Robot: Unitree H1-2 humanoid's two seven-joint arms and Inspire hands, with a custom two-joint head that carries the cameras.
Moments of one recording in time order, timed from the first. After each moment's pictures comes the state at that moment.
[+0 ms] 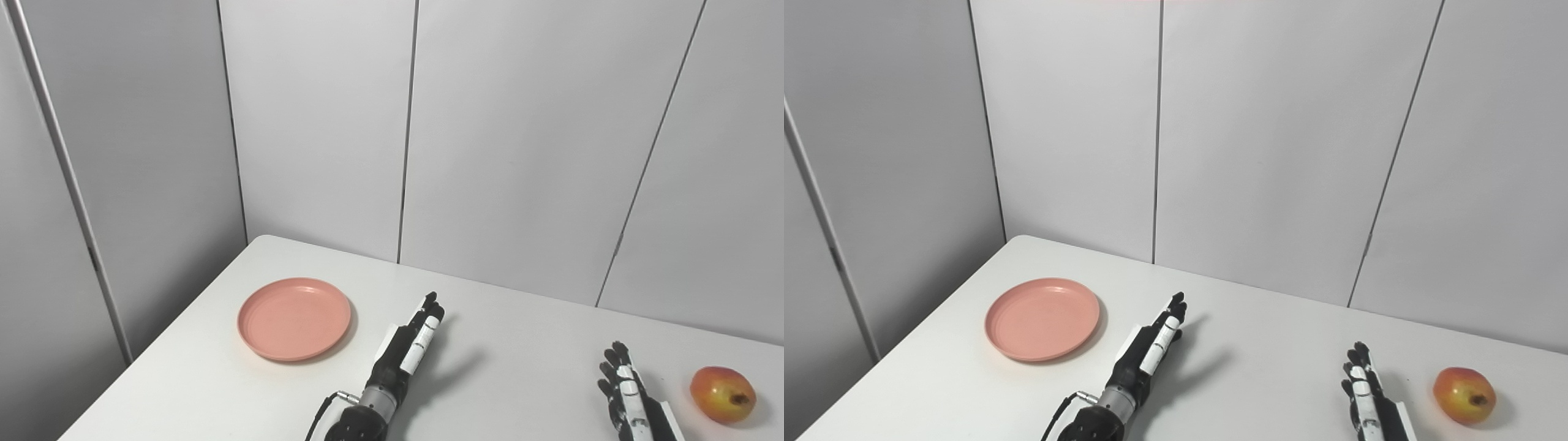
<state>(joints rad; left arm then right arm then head) -0.40 -0.03 -0.05 0.50 0.02 -0.13 -0.02 -0.29 -0.06 -0.01 0.30 0.12 -0.10 0.15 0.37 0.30</state>
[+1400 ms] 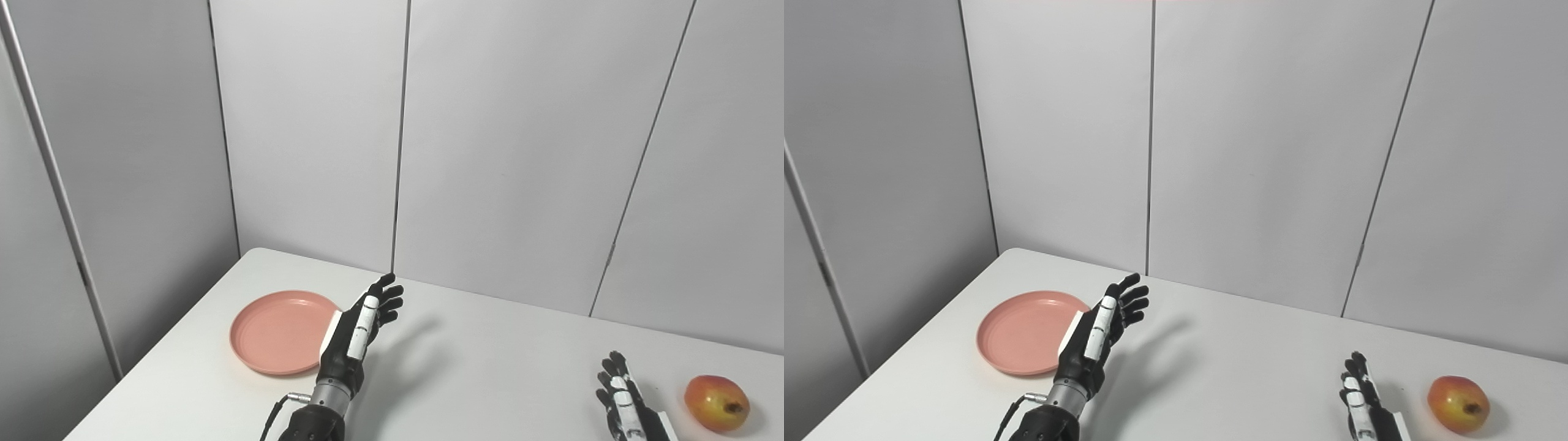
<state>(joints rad) -0.32 0.02 0.09 0.17 -0.06 -0.04 0.02 -0.30 -0.05 0.00 0.31 0.10 -0.11 0.15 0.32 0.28</state>
